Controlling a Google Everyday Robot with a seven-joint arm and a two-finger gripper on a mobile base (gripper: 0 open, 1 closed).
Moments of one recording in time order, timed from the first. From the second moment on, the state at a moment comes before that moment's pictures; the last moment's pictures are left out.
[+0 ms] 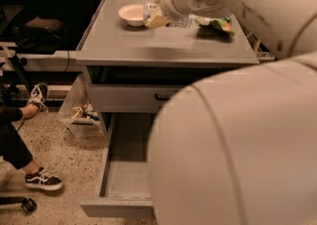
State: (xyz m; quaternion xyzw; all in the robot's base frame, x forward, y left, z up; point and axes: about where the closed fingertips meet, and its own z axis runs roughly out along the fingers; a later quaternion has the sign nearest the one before) arm 0.801 -0.005 0.957 -0.58 0.62 -0.10 0.52
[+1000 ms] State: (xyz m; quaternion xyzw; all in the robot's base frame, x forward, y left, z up) arm 0.856 -0.024 0.855 -0.59 0.68 0.02 0.43
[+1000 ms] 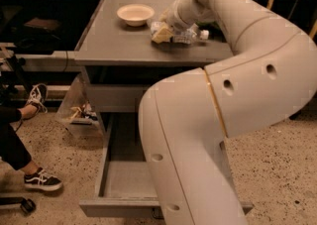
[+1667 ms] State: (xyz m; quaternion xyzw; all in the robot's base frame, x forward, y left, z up) arm 0.856 -0.024 0.859 -0.59 0.68 0.02 0.43
